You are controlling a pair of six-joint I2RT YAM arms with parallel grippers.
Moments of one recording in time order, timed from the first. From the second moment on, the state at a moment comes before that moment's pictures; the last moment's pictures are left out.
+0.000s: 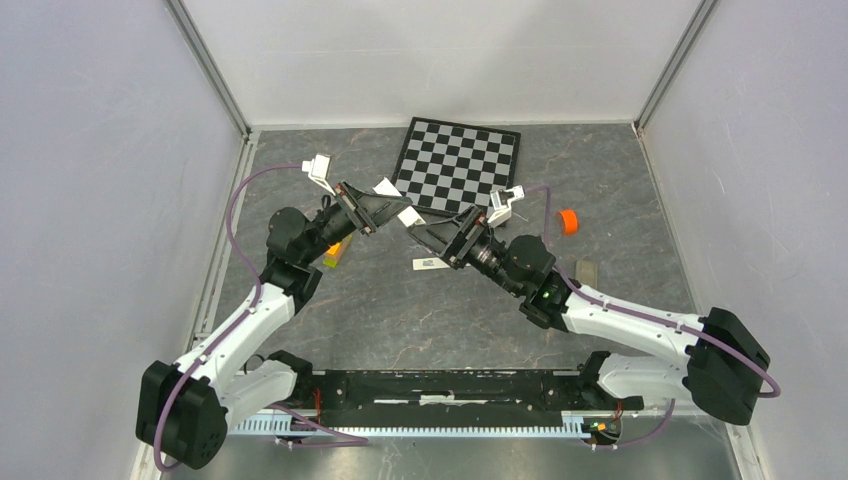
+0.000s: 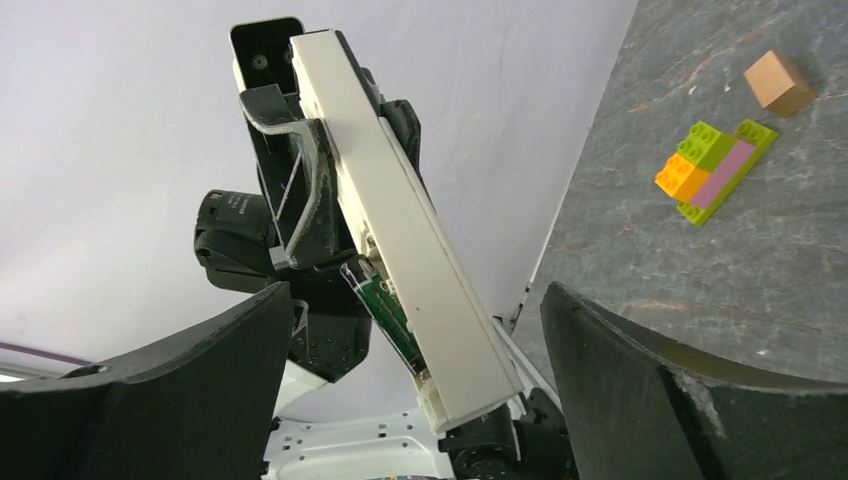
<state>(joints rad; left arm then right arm) -0.40 1.01 0.63 0.62 0.53 -1.12 0.95 1.17 0.65 0.62 0.06 1.19</state>
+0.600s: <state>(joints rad) -0.40 1.03 0.61 0.74 0.56 -1.13 0.91 1.25 0.70 0.68 -0.02 1.27</state>
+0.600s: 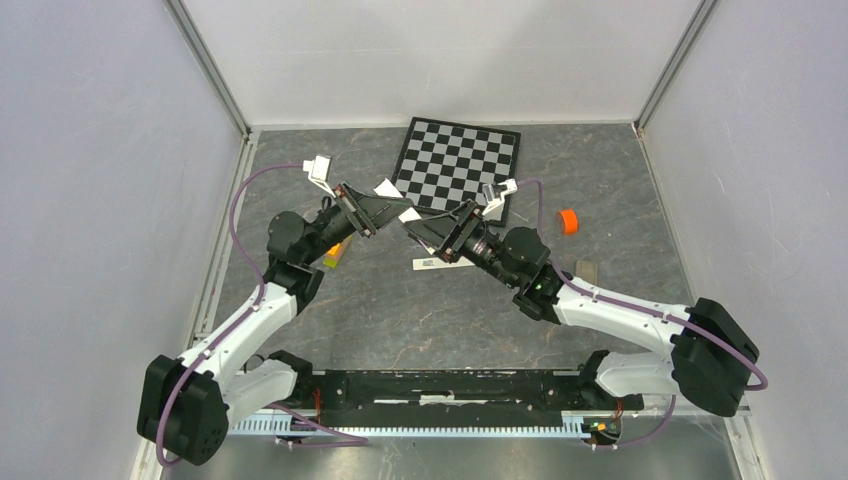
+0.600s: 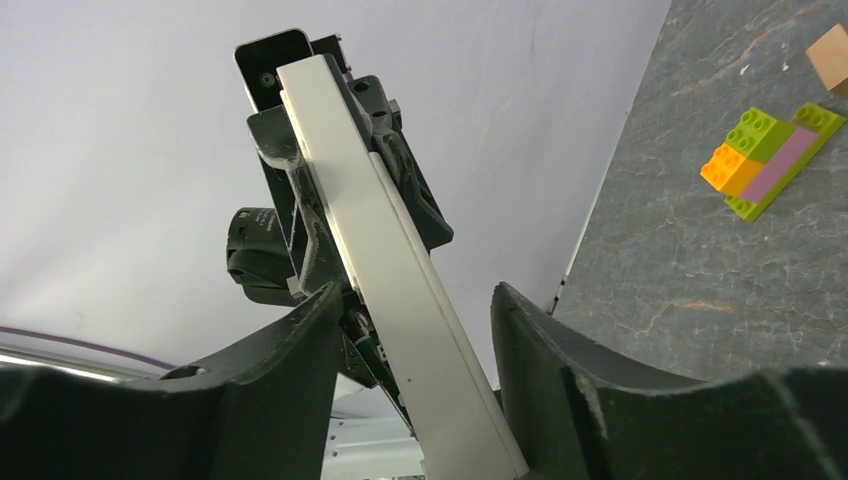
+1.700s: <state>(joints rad) -0.40 1.02 0.61 0.66 0.56 -1.21 0.82 1.21 0.63 0.76 -0.17 1.16</state>
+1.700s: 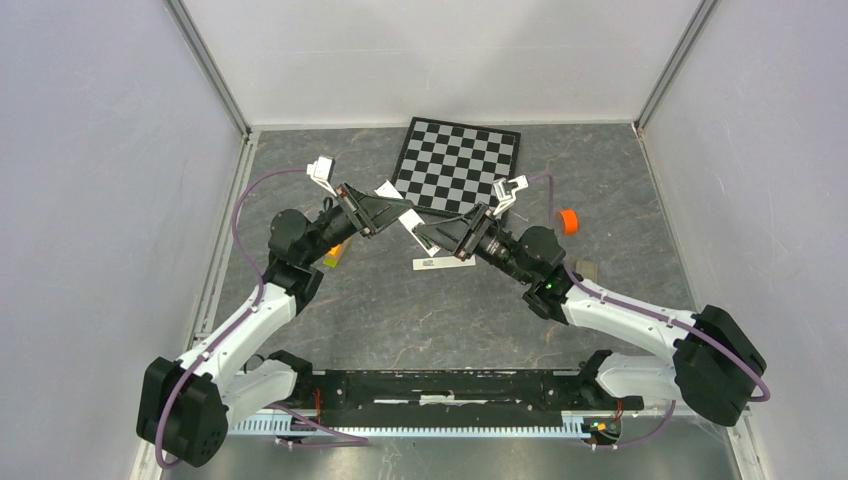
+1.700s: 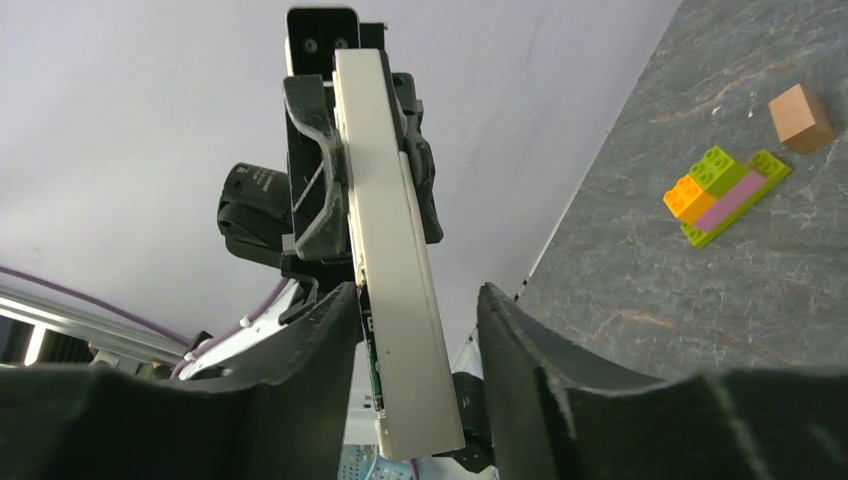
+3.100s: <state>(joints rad) -0.33 0.84 0.58 0.14 0.57 -0.75 0.61 1.31 0.78 -0.25 0.25 0.20</state>
